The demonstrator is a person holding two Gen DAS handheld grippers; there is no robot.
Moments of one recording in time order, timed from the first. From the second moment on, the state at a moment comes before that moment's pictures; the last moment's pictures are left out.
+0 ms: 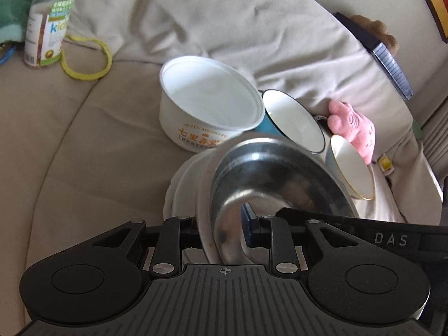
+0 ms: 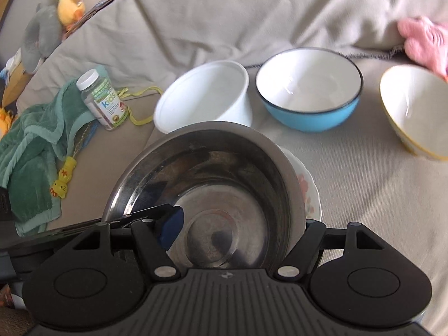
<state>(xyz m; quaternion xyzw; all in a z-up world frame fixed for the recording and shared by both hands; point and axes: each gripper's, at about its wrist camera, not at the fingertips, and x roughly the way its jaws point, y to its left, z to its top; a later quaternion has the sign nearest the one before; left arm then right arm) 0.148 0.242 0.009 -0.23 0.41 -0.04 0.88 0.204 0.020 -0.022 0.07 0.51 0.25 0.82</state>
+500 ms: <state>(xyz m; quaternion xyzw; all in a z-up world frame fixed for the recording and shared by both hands) 0.141 0.246 0.020 -0.18 0.39 0.02 0.90 0.205 0.013 -0.019 0.09 0.50 0.26 0.82</state>
